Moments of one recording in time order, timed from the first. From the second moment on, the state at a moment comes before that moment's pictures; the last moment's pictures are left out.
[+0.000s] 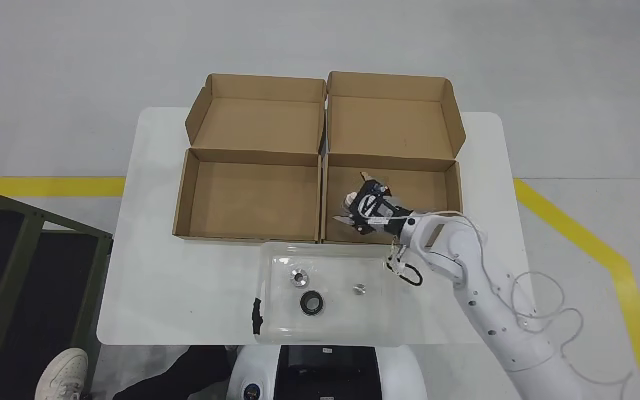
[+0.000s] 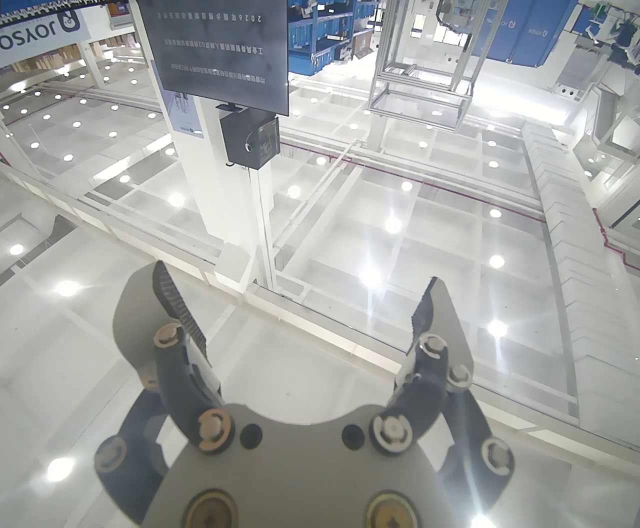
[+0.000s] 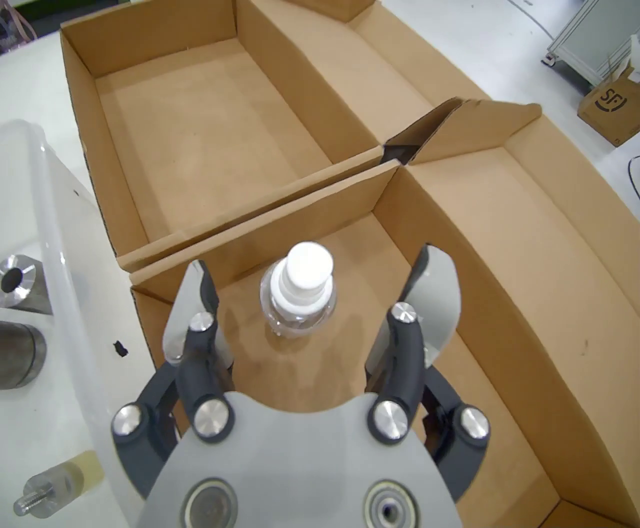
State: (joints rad) left arm -0.42 -0.34 -0.17 -1.17 3.07 0.50 0.07; right arm -1.08 -1.18 1.10 -1.63 -1.31 -0.53 0.27
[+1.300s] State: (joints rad) left arm -0.42 -0.34 -0.17 -1.17 3.07 0.50 0.07; right arm -1.55 -1.07 1.32 -2.11 -1.49 -0.92 0.42
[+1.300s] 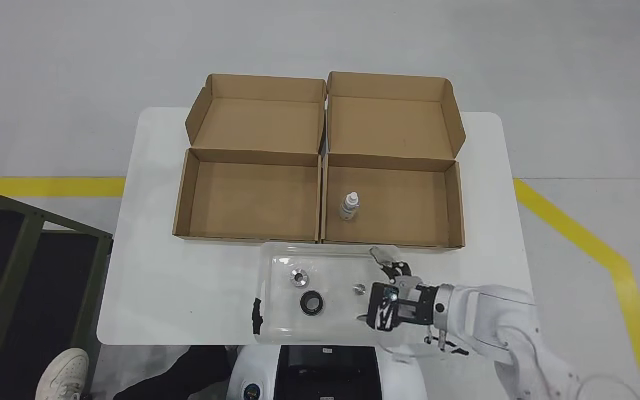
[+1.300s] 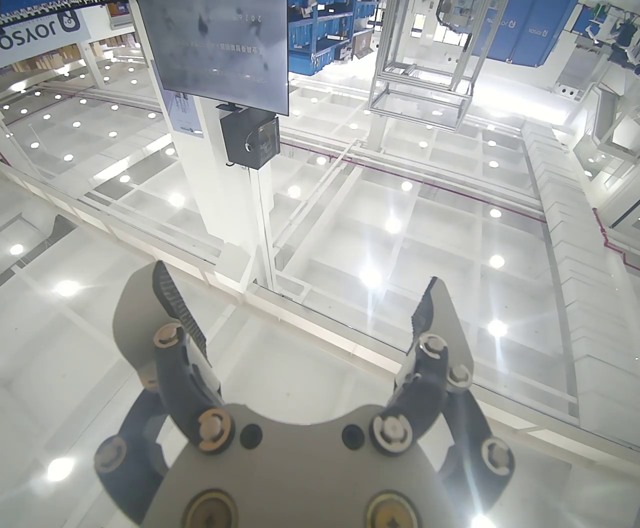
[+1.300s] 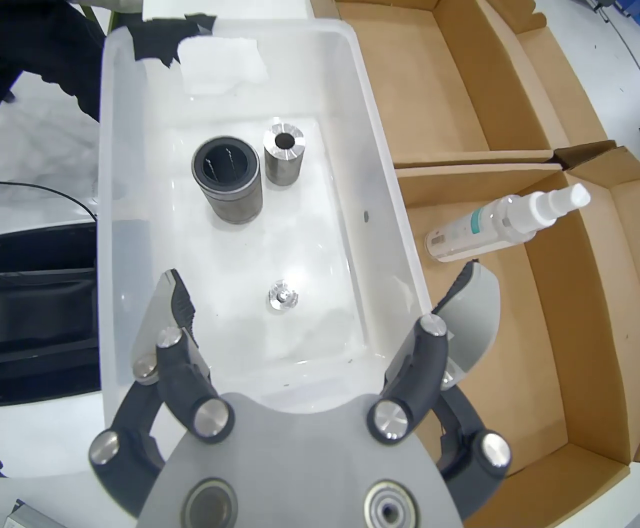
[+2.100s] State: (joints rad) left arm -0.42 -0.34 -0.17 -1.17 3.07 0.50 0.07; right arm -1.51 -1.07 1.20 -2.10 -1.54 -0.89 0.58
